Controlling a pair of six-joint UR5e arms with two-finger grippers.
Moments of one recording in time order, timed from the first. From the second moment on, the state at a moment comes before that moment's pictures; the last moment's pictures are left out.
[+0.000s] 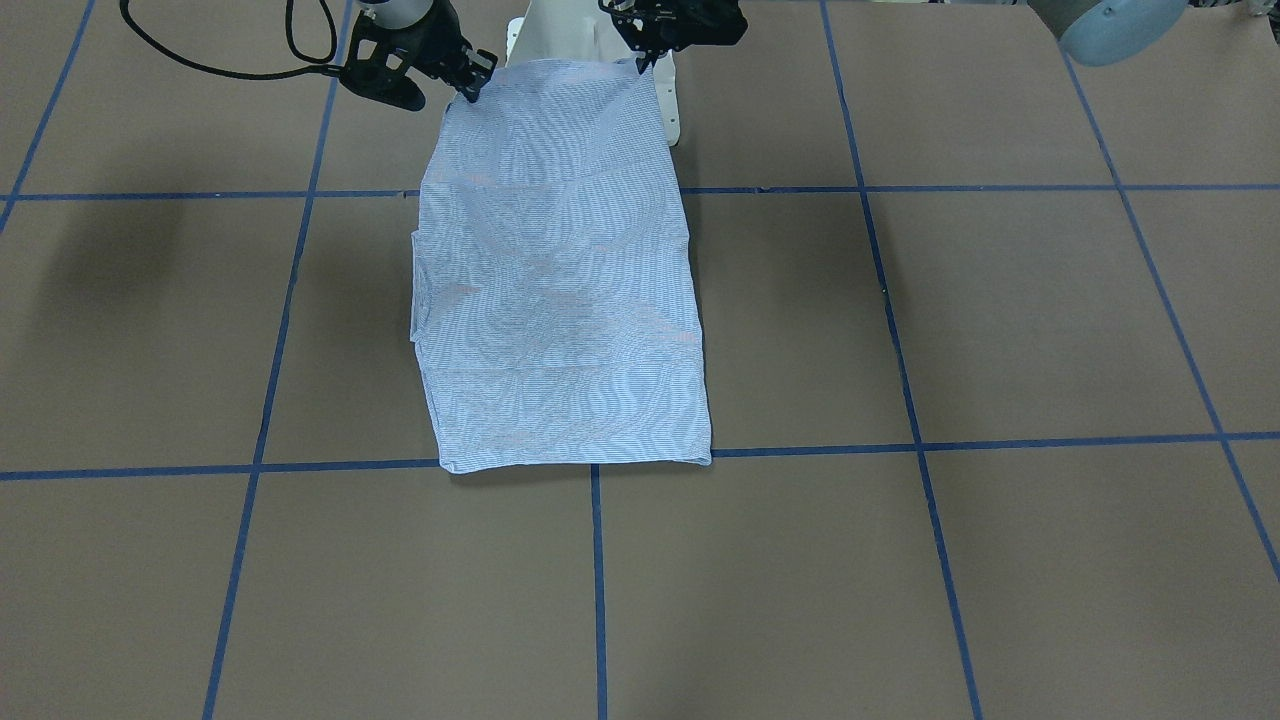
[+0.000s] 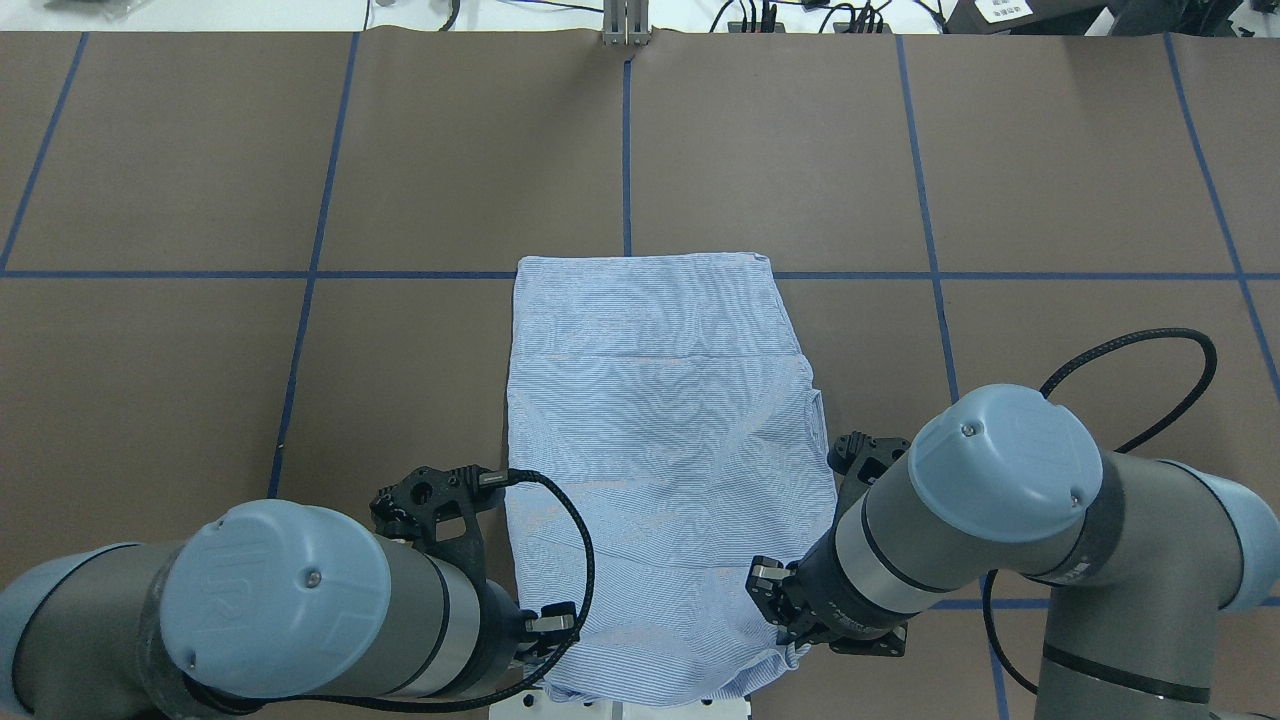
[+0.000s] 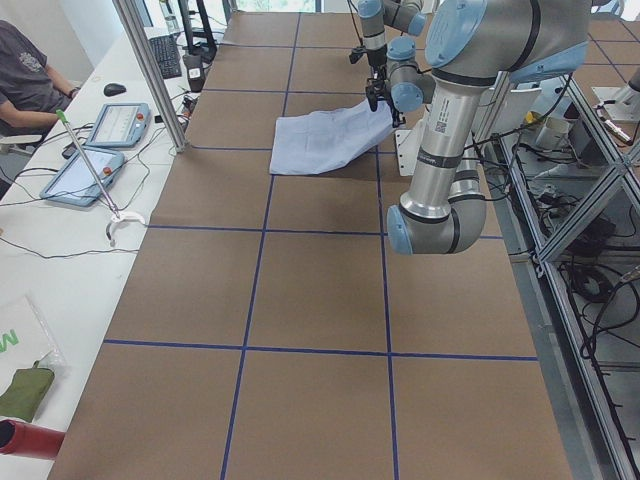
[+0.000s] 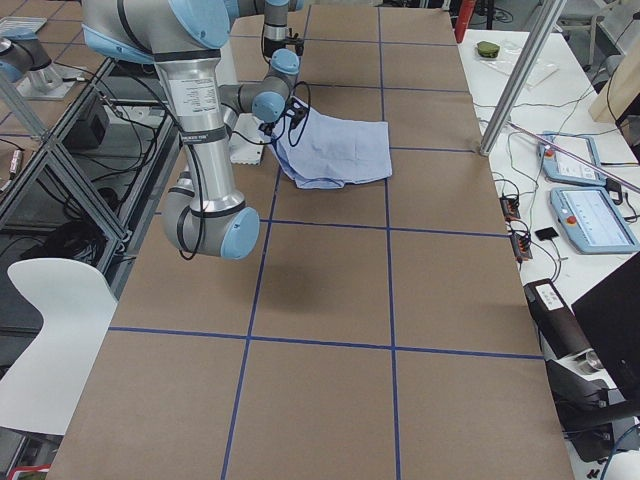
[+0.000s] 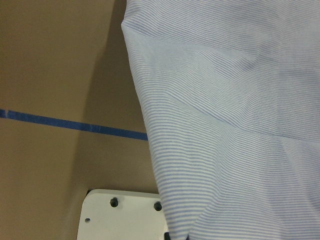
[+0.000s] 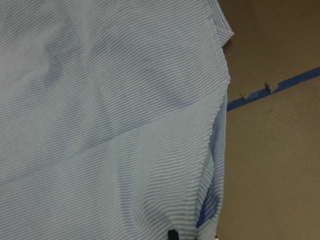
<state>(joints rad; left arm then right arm) -0.18 -2.08 -2.25 -1.41 -1.82 -1.67 0.38 -1.26 2.22 -1.65 2.13 1.80</state>
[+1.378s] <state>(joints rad) -0.59 -2.17 -1.78 -1.82 -1.83 -1.44 0.73 -0.93 1.77 -1.64 2.15 1.57</state>
